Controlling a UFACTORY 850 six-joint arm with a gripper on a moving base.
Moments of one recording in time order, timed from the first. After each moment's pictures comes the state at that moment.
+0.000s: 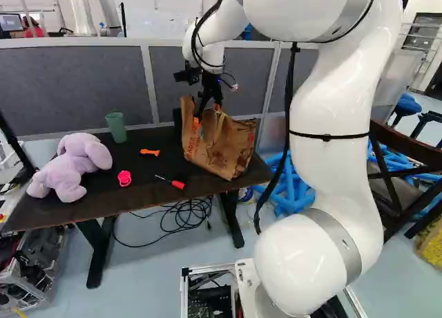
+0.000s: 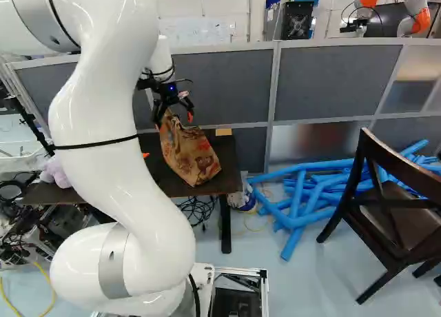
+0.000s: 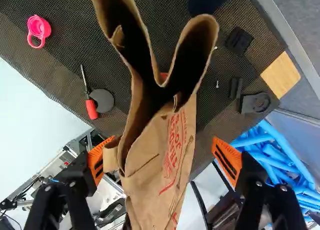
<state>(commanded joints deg) 14.1 -19.8 -77.8 1.2 -52.0 -37.3</state>
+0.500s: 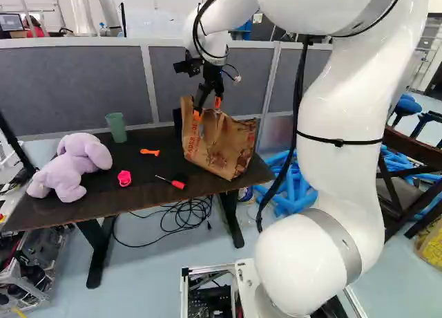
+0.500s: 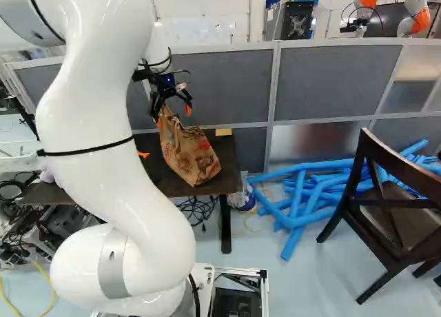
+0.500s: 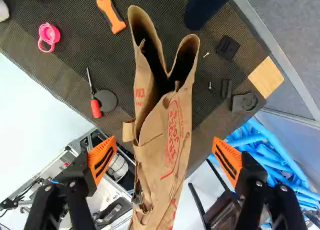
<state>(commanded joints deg) 14.1 -15.6 -77.3 1.4 -53.6 -37.3</state>
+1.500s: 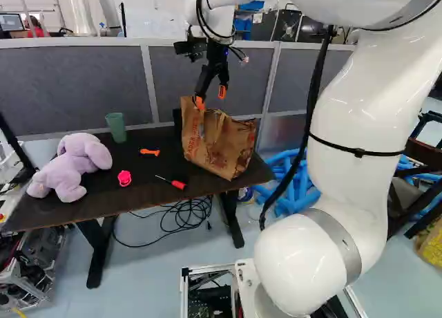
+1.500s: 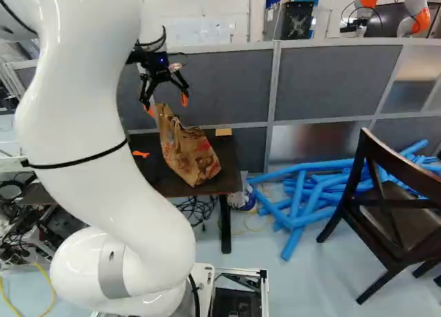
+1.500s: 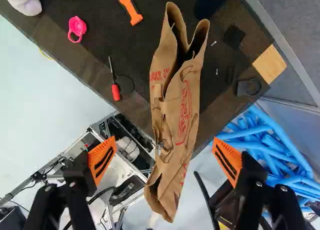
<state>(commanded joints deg) 13.8 -9.7 -79.8 2.2 -65.4 -37.3</state>
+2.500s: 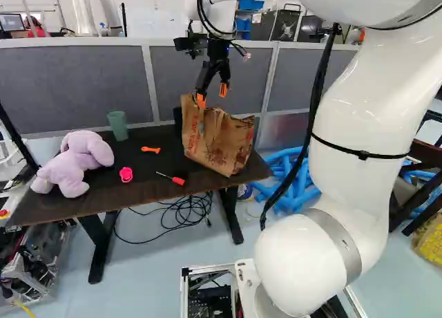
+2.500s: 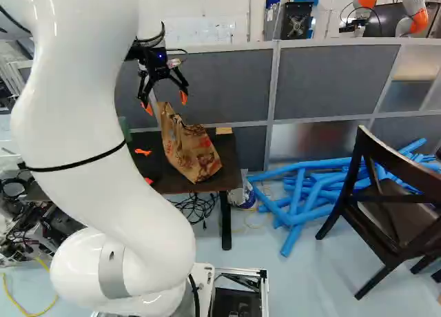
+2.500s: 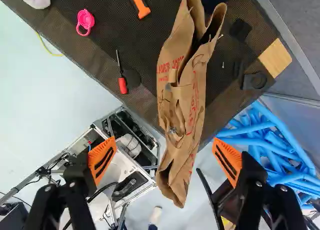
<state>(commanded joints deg) 13.8 -9.2 -79.9 2.2 -66.4 -37.3</state>
